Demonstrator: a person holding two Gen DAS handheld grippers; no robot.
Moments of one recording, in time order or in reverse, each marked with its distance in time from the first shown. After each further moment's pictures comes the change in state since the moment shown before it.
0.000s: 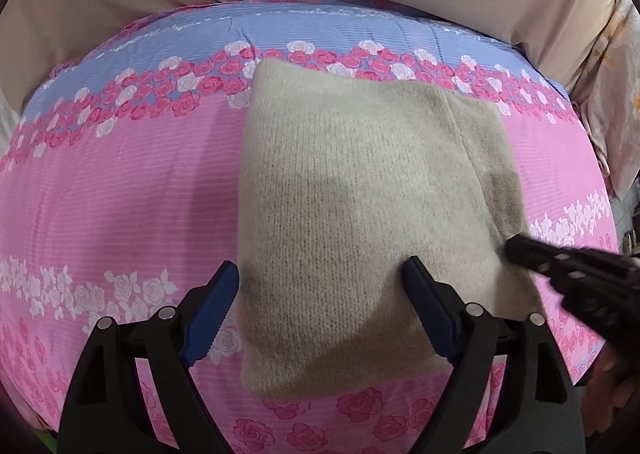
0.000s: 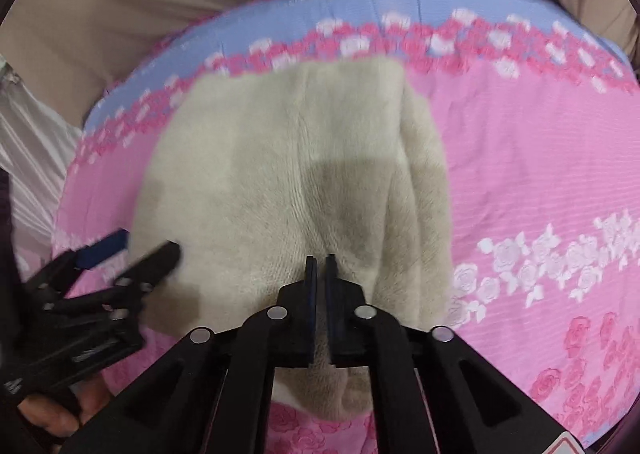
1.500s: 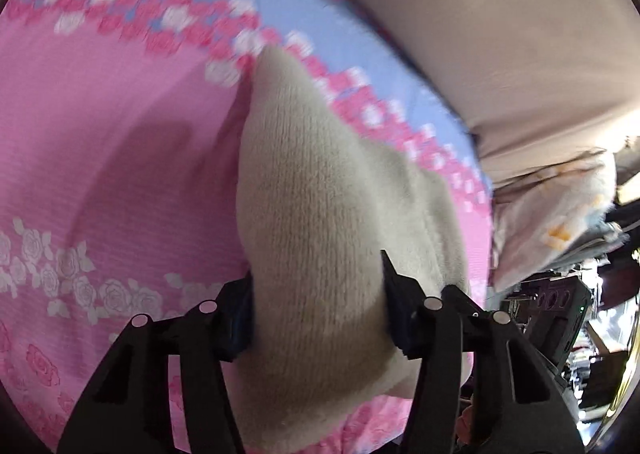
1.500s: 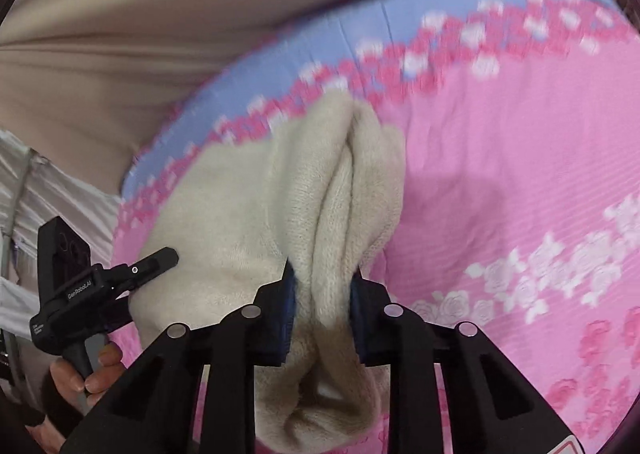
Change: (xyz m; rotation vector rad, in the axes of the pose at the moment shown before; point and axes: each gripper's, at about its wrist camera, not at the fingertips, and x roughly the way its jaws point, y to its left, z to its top) left arm -0.003 0.051 0.035 -0.393 0.052 -0.472; right arm -0.025 -0.054 0.011 0.179 -0.116 0.200
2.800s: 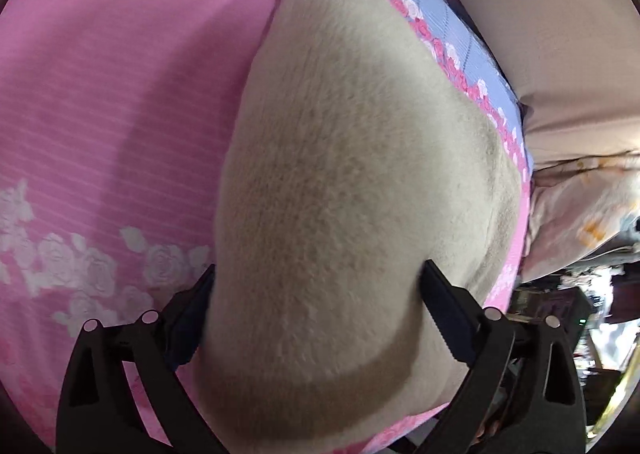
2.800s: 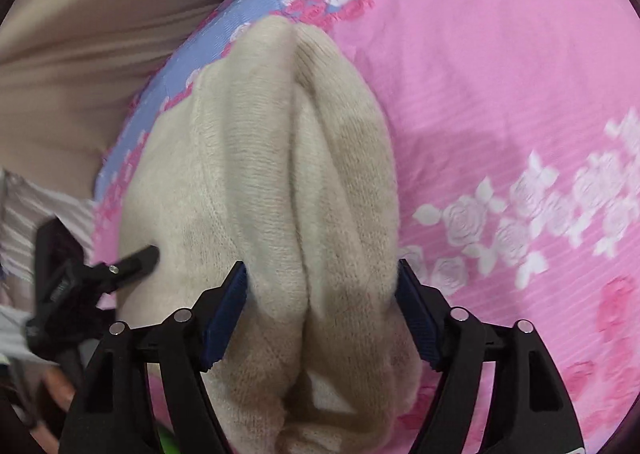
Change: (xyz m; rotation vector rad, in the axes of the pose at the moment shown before) left arm 0.084 0.023 -0.016 -0.112 0.186 0.095; right arm 0.058 -0.066 -0.034 0.210 0.162 0.039
